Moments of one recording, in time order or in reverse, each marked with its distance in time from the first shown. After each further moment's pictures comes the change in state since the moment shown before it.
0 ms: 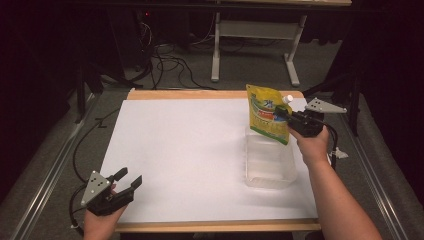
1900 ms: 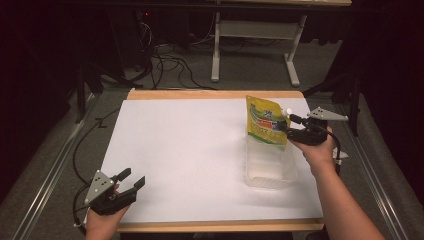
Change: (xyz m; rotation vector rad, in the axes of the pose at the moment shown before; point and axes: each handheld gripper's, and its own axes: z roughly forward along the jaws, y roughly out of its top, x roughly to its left) left arm -0.003 0.000 0.005 0.022 -0.029 -0.002; right arm -0.002 -0.024 -0.015 0.126 -0.114 0.074
